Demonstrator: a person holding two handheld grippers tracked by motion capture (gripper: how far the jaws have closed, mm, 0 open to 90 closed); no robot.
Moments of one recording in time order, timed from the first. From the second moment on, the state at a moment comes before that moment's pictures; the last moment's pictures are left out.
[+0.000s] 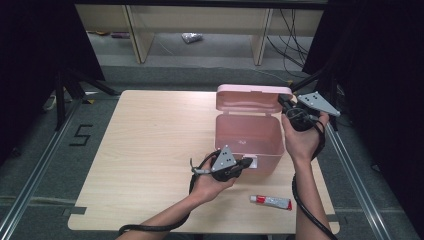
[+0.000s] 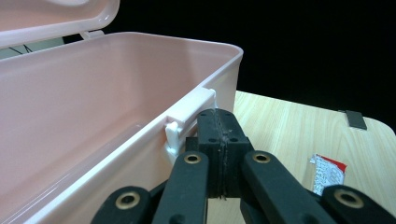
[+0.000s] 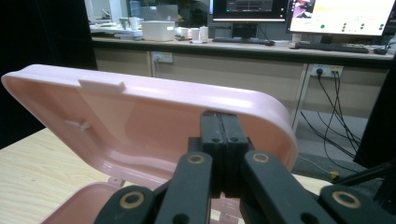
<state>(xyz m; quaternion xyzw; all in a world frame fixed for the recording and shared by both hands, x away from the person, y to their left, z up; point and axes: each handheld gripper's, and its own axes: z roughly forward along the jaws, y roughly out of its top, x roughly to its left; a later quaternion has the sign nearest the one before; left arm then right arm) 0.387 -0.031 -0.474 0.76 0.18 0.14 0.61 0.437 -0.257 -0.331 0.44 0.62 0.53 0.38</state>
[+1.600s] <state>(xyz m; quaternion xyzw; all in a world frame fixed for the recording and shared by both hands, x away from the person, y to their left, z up) 0.387 -0.030 -0.474 0.76 0.19 0.14 0.61 0.480 -0.255 -0.325 0.47 0.60 0.52 0.39</state>
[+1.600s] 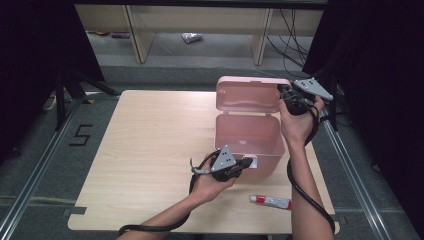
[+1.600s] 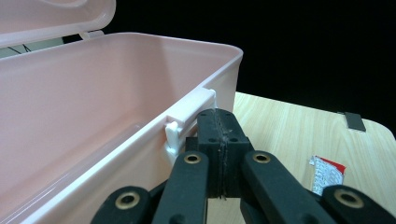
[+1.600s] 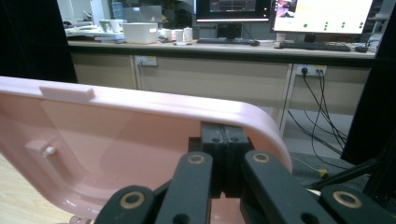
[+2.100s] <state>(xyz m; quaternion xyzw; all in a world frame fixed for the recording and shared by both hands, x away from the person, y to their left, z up) 0.387 -0.030 -0.474 0.76 0.19 0.14 0.61 0.494 -0.254 -0.323 0.47 0.59 0.51 0.40</state>
